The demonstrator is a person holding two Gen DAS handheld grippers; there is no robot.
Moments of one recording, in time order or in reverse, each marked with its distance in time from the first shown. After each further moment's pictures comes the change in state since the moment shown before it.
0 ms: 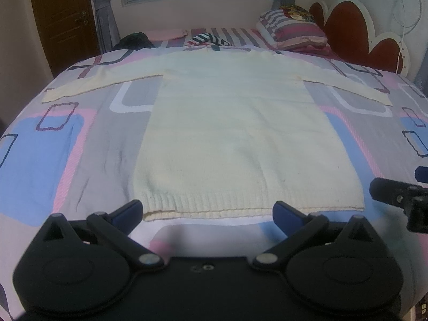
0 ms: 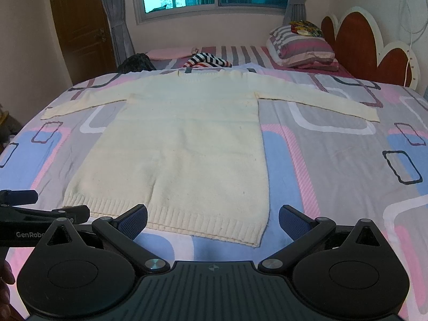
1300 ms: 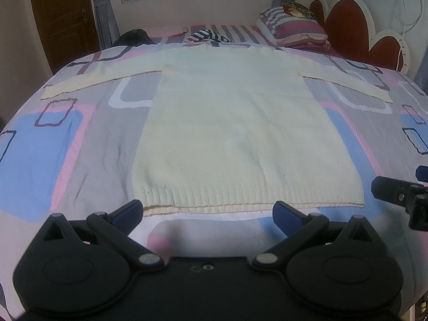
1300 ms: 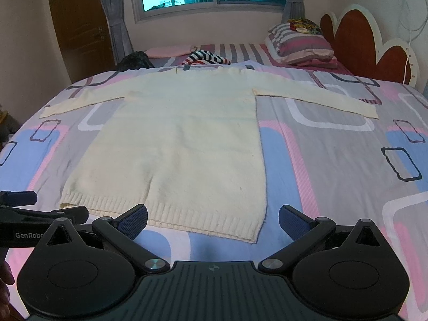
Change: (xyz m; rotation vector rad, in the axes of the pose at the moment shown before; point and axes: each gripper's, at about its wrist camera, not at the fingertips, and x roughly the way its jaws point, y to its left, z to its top) left arm 0.004 0.000 -0.003 0.001 0.013 -0.005; right arm 0.003 -0.004 -0.002 0.004 0.012 -0.004
